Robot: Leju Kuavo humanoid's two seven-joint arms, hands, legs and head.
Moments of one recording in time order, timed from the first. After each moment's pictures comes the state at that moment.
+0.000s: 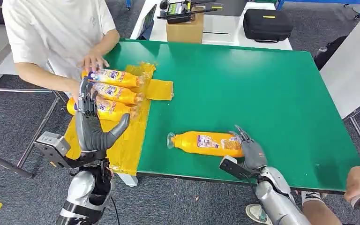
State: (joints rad) left arm -0.11 -0.18 -0.26 -1.61 0.05 0.28 -0.47; right arm -0.43 -0.09 0.32 -0.59 0.92 -0.29 -0.51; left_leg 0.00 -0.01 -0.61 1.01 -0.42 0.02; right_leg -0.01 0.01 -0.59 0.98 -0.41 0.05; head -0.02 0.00
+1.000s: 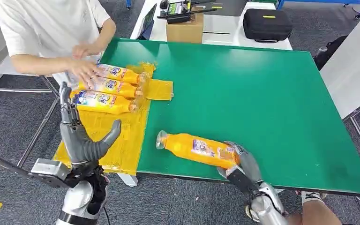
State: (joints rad) left arm -0.02 -0.17 -0.26 -1.69 -0.16 0.42 -0.65; right arm -0.18 -0.02 0.26 -0.92 0.50 -0.23 -0.66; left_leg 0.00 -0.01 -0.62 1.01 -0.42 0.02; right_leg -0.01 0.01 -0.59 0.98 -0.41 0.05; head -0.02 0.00
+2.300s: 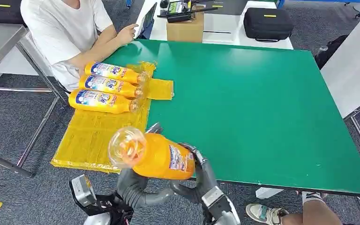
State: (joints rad) left arm 0.09 -0.17 -0.48 -1.64 0.07 -0.27 -0.51; right arm 0.00 0.19 0.51 -1.29 0.37 0.03 -0.70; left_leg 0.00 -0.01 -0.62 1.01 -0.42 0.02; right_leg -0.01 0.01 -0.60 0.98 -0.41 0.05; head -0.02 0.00
